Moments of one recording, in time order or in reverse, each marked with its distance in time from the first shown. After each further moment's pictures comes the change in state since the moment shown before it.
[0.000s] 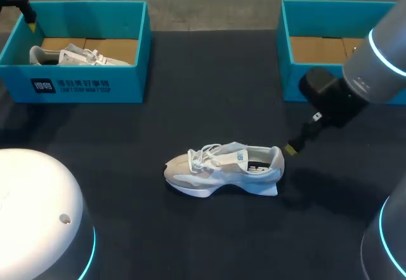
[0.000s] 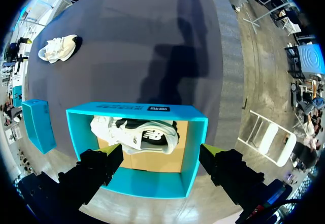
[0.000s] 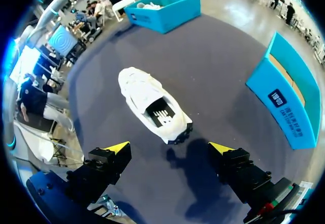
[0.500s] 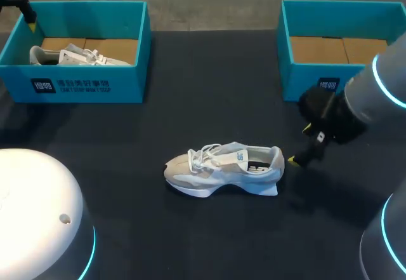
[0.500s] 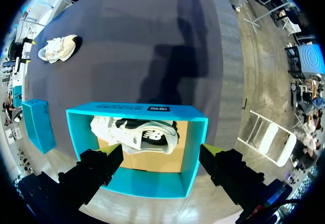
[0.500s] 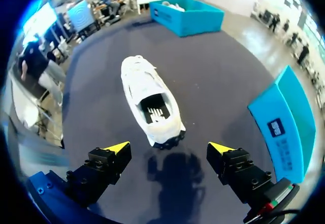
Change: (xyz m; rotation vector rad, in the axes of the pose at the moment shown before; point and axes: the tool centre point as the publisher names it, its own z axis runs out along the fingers) left arm 0.000 0.000 0.000 0.000 0.000 0.000; right arm -0.016 -0.009 0.033 -0.105 -0.054 -0.315
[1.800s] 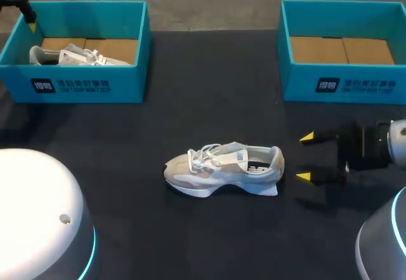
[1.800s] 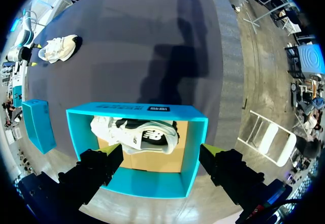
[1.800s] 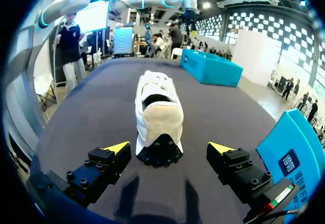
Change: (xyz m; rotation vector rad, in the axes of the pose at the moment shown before) left arm 0.000 0.000 0.000 0.000 0.000 0.000; right arm -0.020 -0.029 0.052 -0.517 0.068 -0.296
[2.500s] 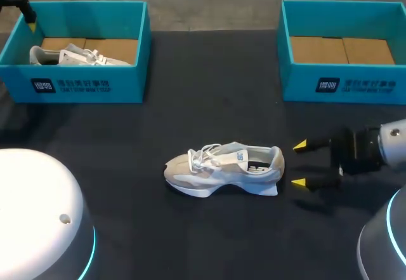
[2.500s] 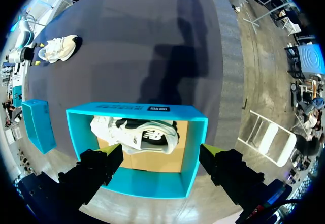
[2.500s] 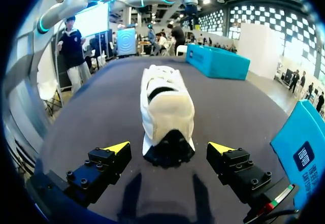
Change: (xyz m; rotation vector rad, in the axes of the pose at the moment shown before) left arm 0.000 0.000 0.000 0.000 0.000 0.000; right arm 0.011 -0.014 0.016 0.005 0.070 0.050
